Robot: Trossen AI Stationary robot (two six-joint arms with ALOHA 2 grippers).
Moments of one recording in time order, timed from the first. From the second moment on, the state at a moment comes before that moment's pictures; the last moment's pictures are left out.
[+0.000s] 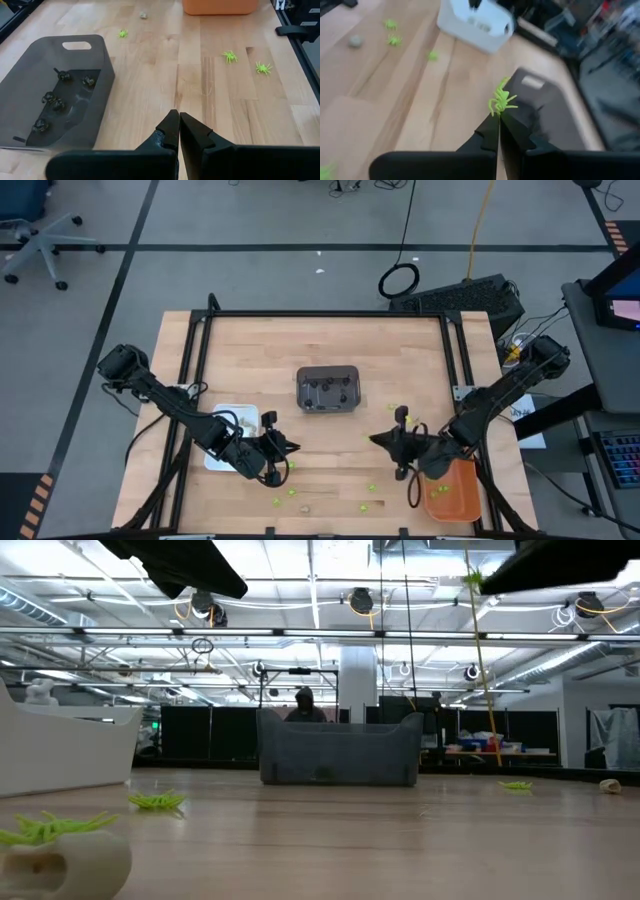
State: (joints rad) left arm -0.59 1.50 0.94 -0.16 -0.57 -0.39; right arm 0.72 1.29 0.76 -0.06 0.81 -0.02
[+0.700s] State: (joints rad) left arm -0.59 1.50 0.94 -0.16 -0.57 -0.39; right arm 0.72 1.29 0.76 0.02 0.81 -0.58
